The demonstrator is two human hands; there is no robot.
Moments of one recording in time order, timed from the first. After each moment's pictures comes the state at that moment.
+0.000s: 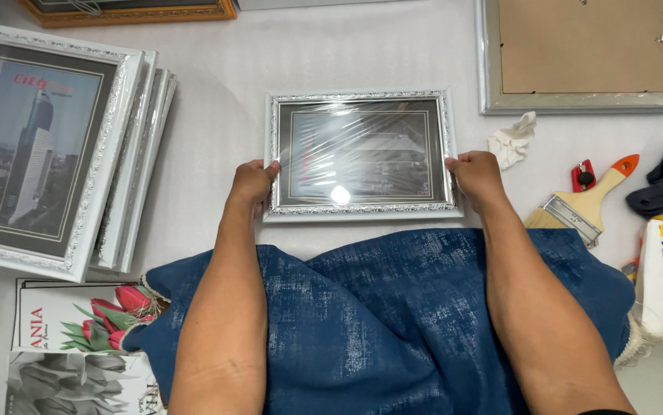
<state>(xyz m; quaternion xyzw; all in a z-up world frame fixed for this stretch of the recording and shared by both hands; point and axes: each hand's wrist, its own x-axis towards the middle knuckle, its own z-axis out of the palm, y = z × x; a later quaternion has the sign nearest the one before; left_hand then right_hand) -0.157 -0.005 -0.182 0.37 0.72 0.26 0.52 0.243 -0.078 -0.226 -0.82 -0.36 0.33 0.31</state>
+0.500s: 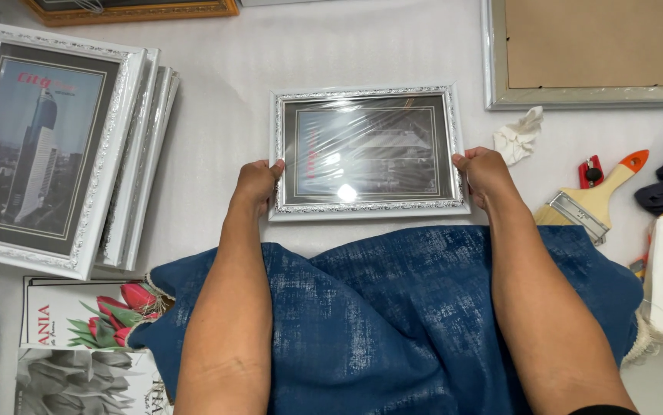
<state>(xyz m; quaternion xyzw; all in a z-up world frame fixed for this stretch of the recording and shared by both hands) -0.170 0.011 -0.221 0.34 0.71 0.26 0.55 0.236 -0.083 -0.196 -0.79 -0.24 0.43 0.36</state>
